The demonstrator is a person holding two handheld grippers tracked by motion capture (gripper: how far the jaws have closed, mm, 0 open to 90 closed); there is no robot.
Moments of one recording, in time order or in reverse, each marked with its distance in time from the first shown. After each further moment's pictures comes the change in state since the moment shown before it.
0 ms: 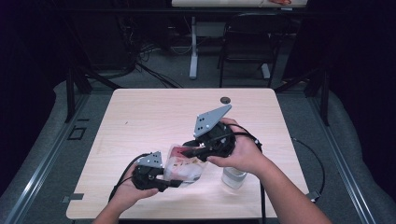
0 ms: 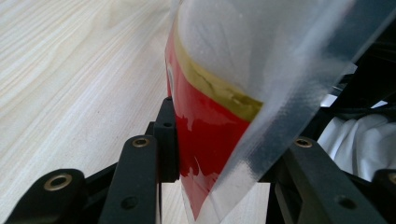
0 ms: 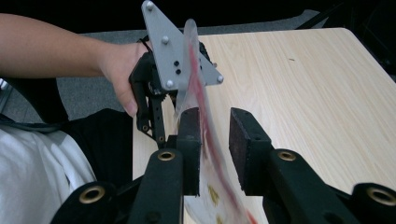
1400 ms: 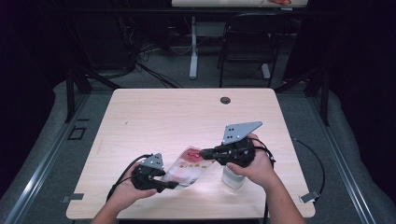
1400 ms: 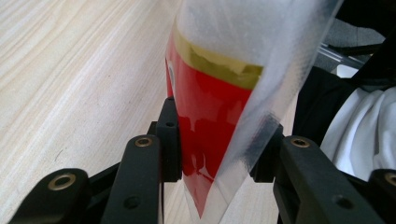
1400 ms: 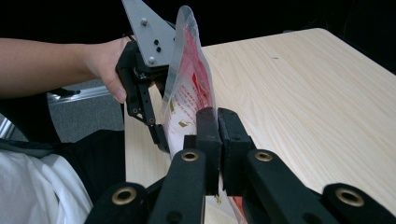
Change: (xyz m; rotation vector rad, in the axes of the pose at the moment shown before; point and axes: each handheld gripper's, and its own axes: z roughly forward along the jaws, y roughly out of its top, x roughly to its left) left arm 0.004 -0.006 0.006 0.129 0.045 -0.004; right arm -0.009 -0.080 -0.001 -0.186 -0.026 0.133
